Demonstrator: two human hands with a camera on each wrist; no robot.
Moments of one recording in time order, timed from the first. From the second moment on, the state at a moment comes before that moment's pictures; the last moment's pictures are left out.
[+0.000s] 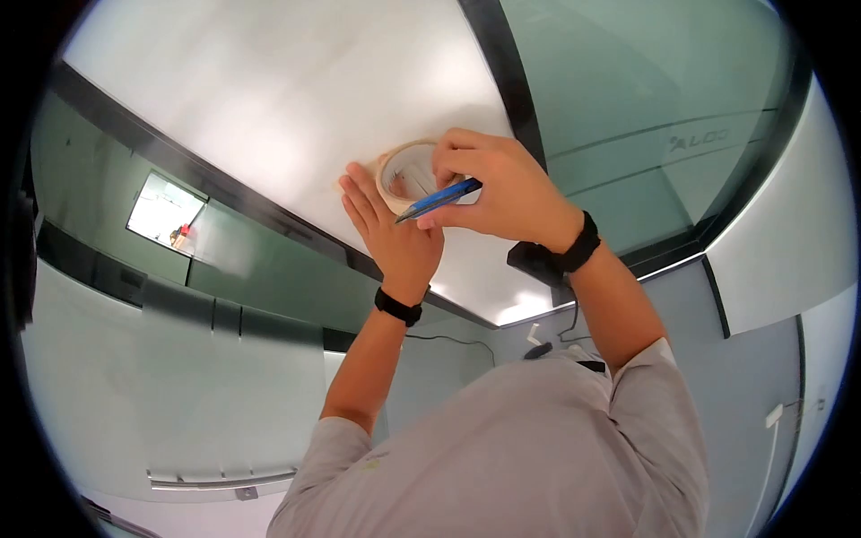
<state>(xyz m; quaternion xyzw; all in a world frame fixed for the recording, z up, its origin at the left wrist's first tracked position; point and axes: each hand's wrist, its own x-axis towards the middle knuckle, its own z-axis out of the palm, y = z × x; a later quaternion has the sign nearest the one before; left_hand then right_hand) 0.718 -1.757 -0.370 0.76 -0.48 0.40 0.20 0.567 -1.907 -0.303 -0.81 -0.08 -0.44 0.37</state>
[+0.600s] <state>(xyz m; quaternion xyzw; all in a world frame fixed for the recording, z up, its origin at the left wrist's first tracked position) 0.693 -1.777 -0.364 0.79 -0.42 0.39 0.20 0.531 -1.920 -0.288 -0.86 -0.02 -0.45 0.22</state>
